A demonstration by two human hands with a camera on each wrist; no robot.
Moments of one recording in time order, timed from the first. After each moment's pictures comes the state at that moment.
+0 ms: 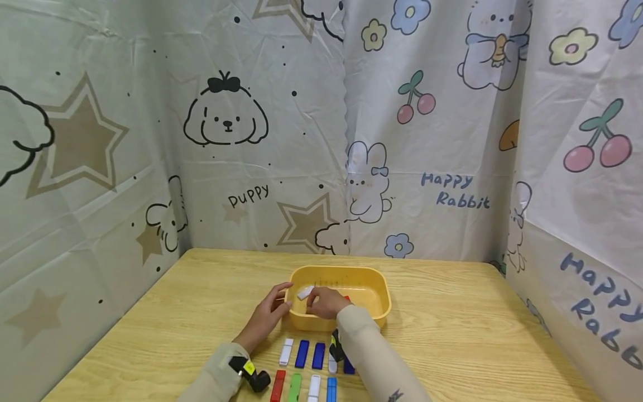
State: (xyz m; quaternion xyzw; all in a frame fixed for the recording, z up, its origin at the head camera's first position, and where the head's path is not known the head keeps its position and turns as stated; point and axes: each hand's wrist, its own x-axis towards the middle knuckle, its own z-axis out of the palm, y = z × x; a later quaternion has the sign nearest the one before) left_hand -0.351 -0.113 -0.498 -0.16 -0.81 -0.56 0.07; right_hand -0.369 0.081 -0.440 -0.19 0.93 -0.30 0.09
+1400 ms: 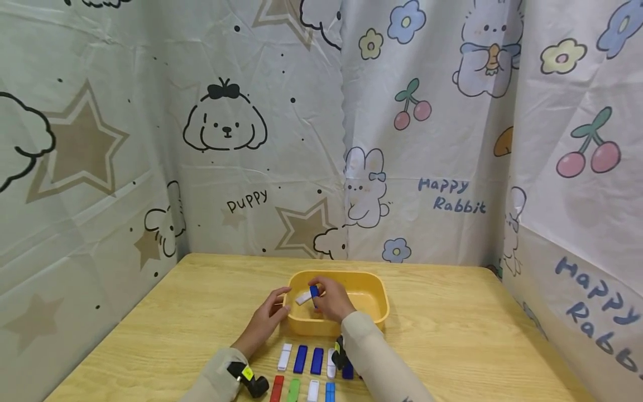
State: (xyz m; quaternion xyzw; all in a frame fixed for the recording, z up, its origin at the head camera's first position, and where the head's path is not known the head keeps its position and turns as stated) left_hand -0.349 -0.113 -0.493 -0.16 -0.82 -0.55 0.08; right_hand -0.374 0.093 -0.440 -0.19 0.85 -0.49 0.00
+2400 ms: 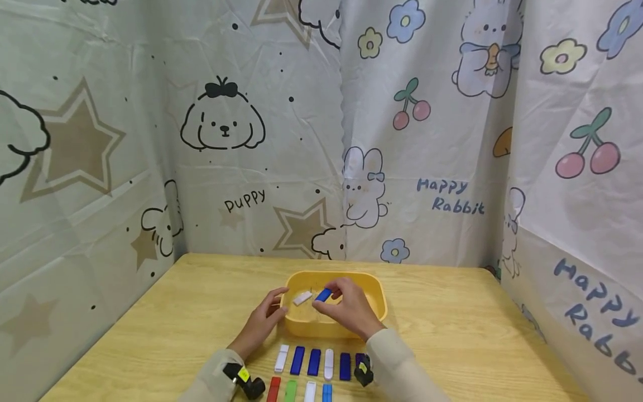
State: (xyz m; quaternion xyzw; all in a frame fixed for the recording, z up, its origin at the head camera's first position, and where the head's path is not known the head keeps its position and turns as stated) left_hand -0.348 -0.112 -0.495 -0.15 -0.82 -0.54 0.08; right_hand -0.325 0.129 -0.416 -0.19 0.87 -0.44 -0.11
